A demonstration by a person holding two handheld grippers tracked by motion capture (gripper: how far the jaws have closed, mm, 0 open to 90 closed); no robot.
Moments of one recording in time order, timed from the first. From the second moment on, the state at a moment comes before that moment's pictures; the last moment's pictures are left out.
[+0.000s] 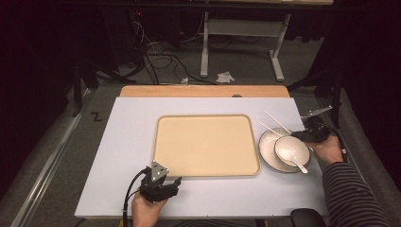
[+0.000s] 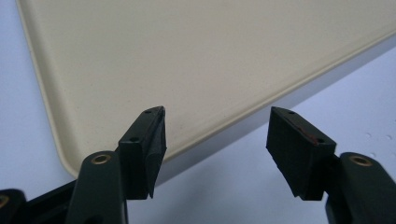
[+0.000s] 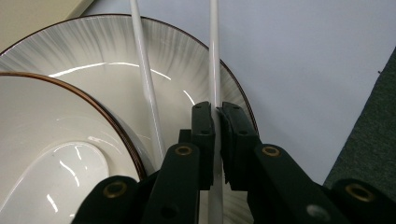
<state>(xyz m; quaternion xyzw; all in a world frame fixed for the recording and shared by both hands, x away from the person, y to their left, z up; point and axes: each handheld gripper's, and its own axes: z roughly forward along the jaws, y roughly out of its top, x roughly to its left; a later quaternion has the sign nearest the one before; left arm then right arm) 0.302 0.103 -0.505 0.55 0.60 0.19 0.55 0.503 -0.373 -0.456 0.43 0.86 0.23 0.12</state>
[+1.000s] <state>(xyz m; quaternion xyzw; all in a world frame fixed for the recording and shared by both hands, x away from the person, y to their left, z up) 0.305 0.100 -0.503 0.55 0.59 0.18 0.56 0.487 -0.375 -0.436 0.43 0.85 0.25 0.15</state>
